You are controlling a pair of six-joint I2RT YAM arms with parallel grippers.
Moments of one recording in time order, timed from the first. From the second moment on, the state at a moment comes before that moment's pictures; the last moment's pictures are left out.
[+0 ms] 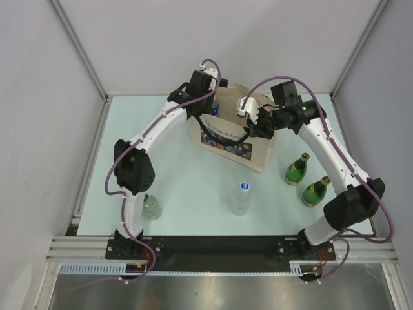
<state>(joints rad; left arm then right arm) -0.53 2.08 2.05 -0.66 -0.22 -0.10 0.37 1.56 1.66 -0.99 -0.50 -0.89</state>
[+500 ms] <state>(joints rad) -0.53 1.95 1.80 -0.52 -0.22 -0.08 0.35 1.47 1.50 -1.00 -0.58 -1.00</state>
